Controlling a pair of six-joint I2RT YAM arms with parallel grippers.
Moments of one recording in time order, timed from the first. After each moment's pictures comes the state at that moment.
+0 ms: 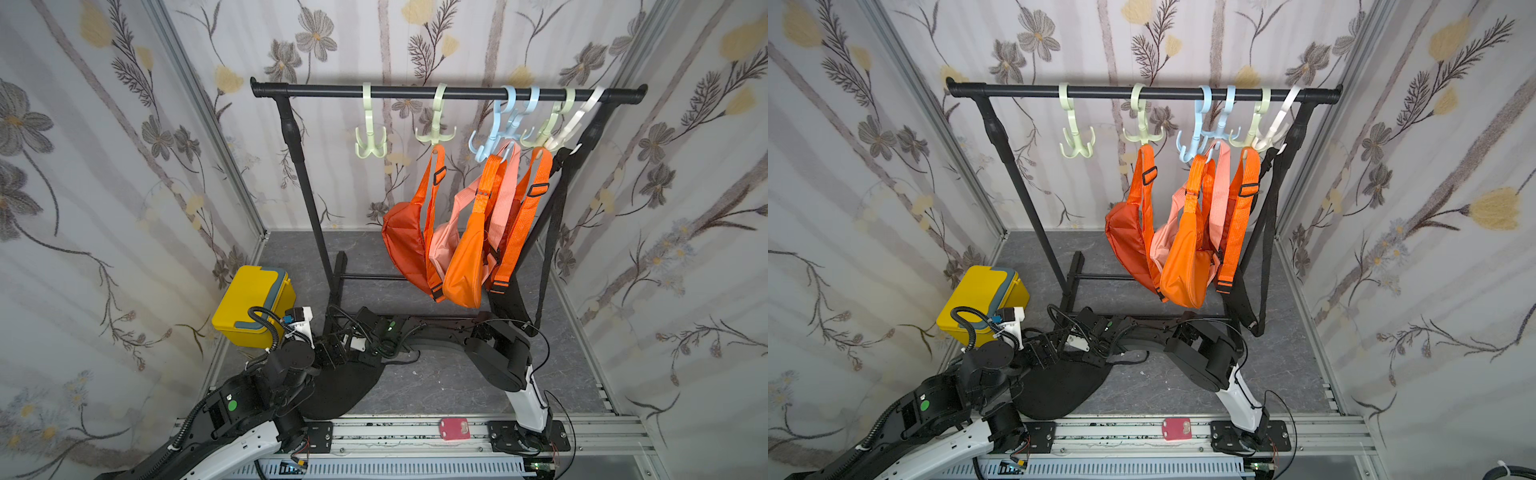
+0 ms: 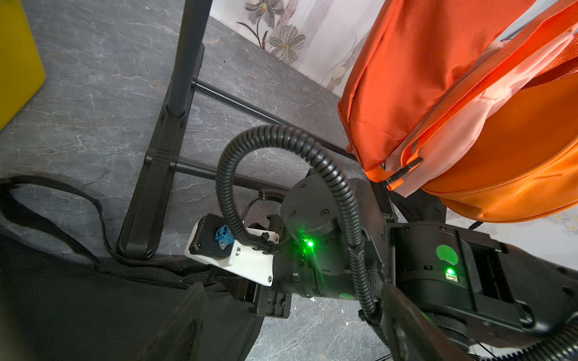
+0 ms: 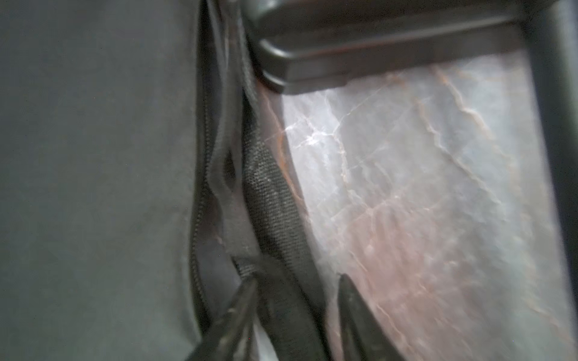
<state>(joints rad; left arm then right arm) -0.96 0.44 0.72 -0.79 -0.38 -0.95 1.10 2.11 1.44 -0.39 -0.10 -0.25</state>
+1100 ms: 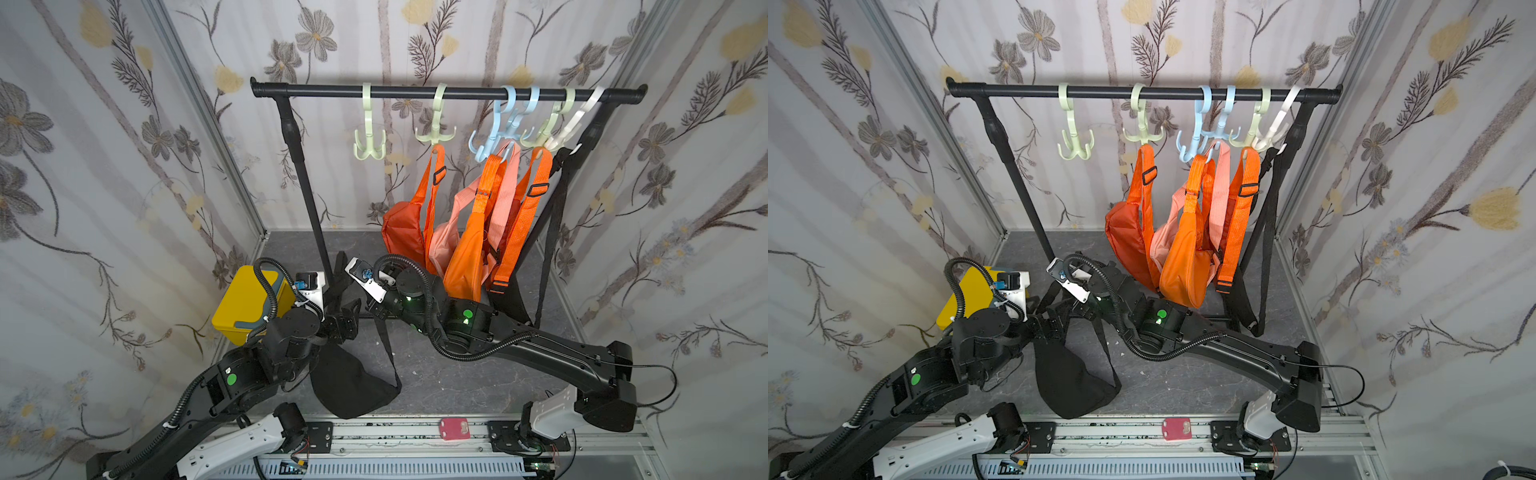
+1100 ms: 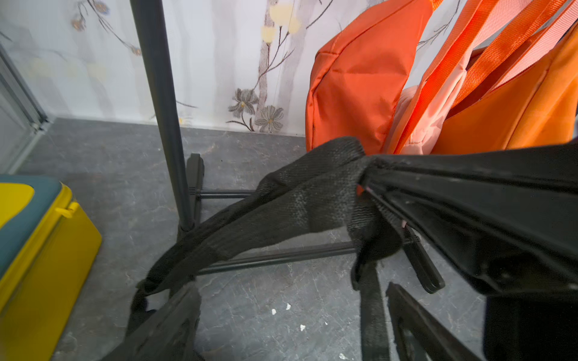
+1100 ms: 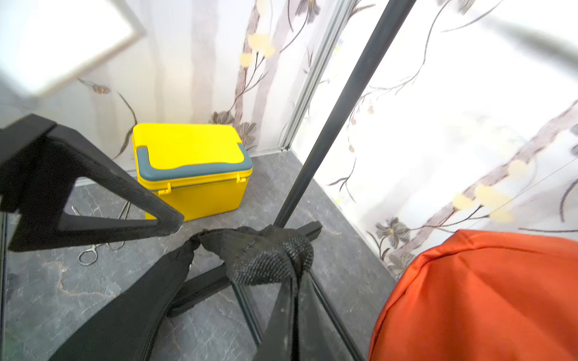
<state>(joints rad) -0.96 0.72 1.09 -0.76 -0.51 -0.50 1.20 1.52 1.55 -0.22 0.37 -0.32</state>
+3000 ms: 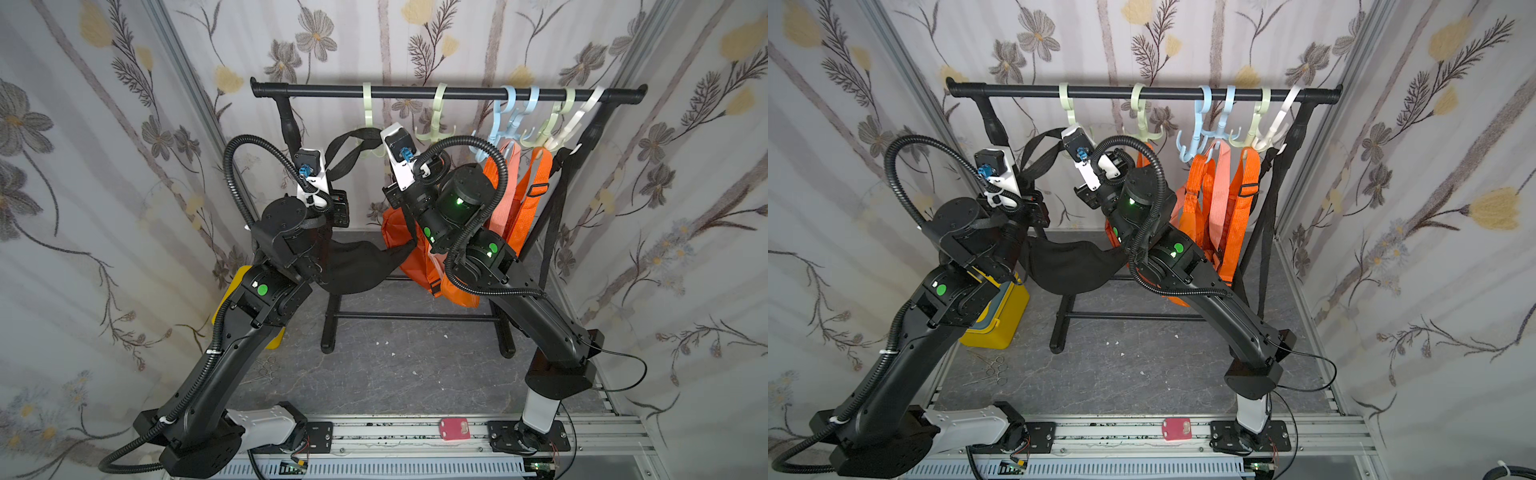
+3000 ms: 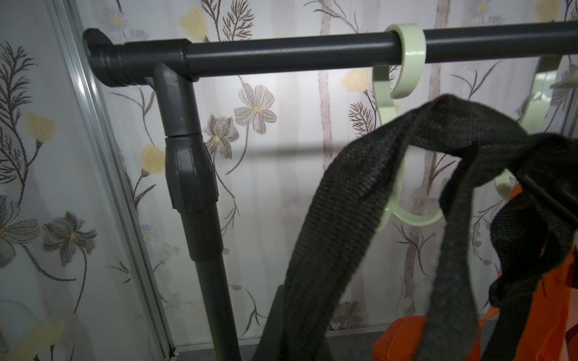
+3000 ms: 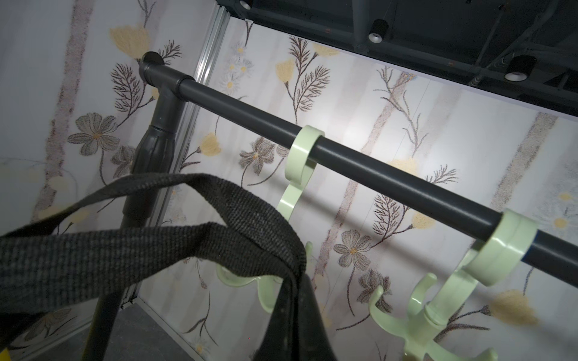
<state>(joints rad) -0.64 1.27 1.74 -0.28 -0.55 0.12 0.96 1.84 2.38 -0.16 0.45 -0.56</state>
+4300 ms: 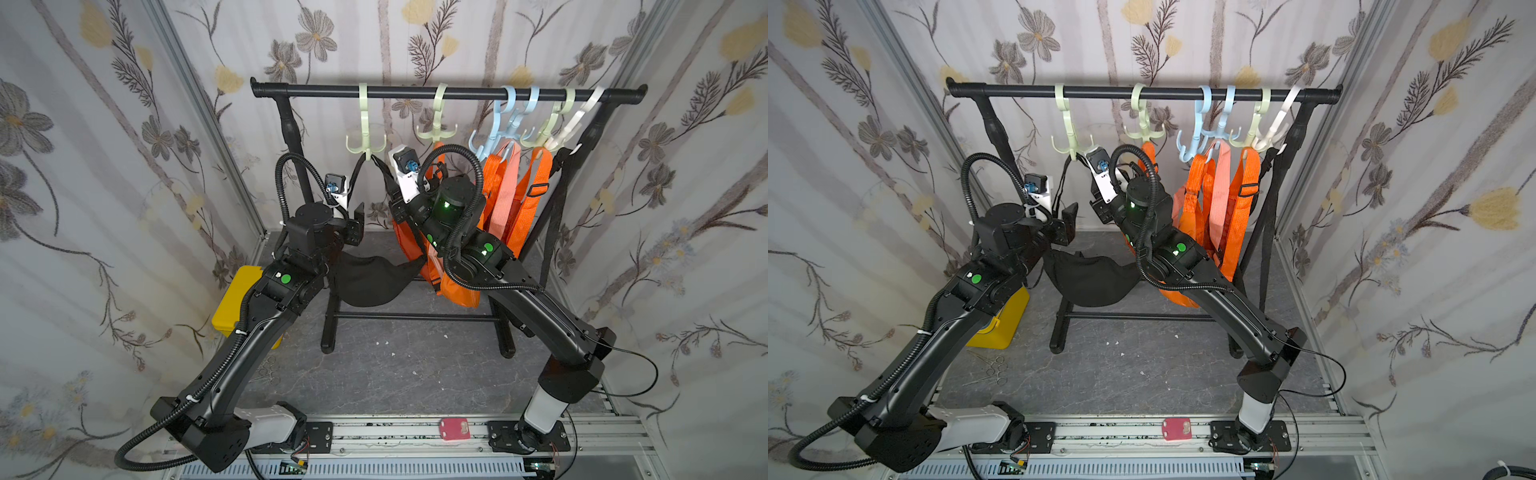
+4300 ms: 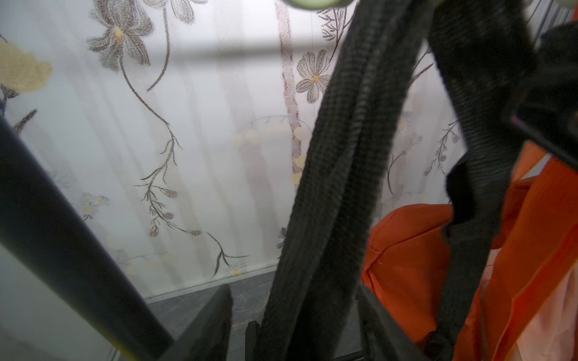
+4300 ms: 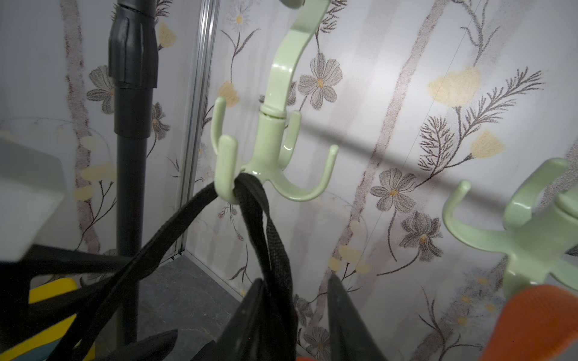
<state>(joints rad) -0.54 1.26 1.53 -0.32 -0.29 0.02 0.90 1.72 2.07 -0.19 0.34 -0.33</state>
